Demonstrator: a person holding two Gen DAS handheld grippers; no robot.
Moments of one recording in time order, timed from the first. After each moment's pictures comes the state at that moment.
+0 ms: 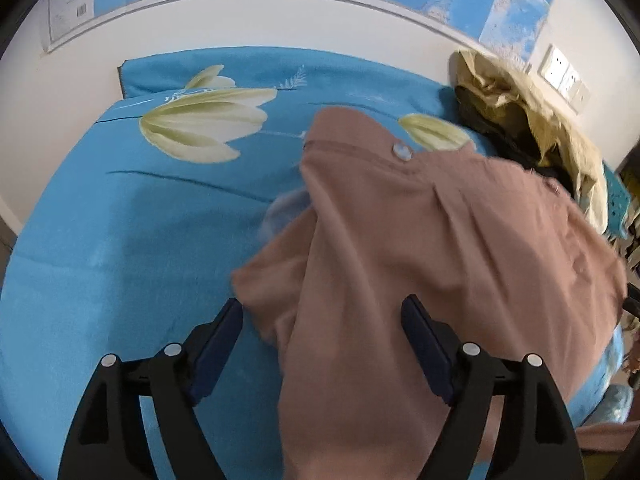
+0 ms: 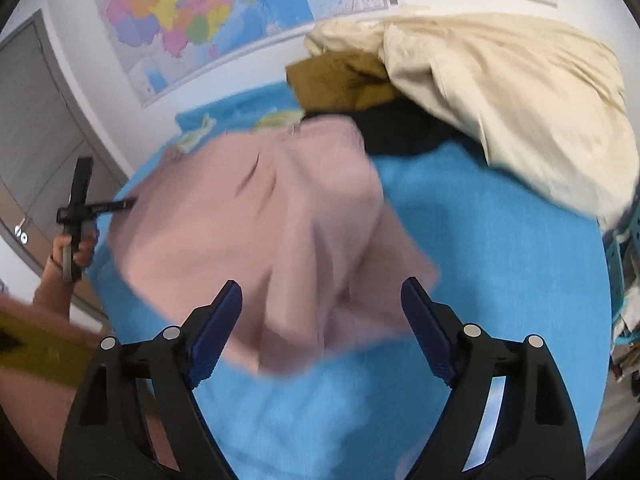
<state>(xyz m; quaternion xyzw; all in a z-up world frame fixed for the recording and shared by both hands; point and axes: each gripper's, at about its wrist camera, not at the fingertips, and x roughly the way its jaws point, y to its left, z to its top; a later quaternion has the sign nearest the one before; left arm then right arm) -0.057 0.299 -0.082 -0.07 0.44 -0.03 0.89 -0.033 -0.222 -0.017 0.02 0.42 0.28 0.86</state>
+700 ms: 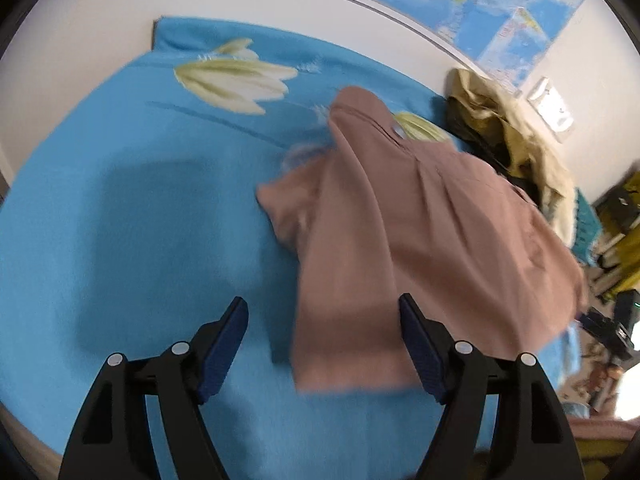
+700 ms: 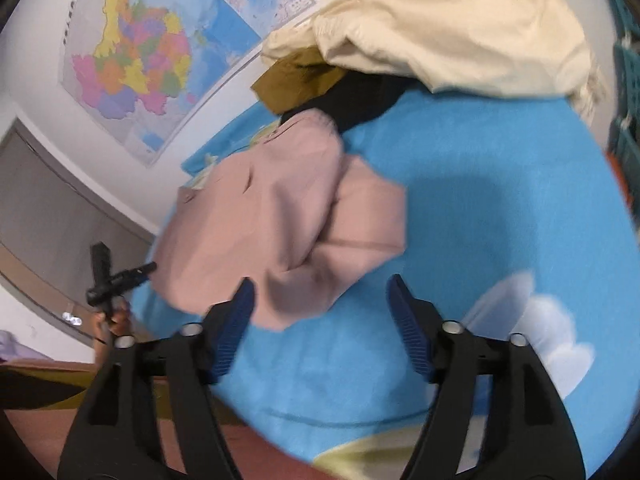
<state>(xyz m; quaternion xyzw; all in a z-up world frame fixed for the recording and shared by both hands) -0.124 0.319 -0.078 -0.17 0.45 -0.06 0.87 -0.051 -0.264 -0.030 0.22 0.45 0.28 0.82</state>
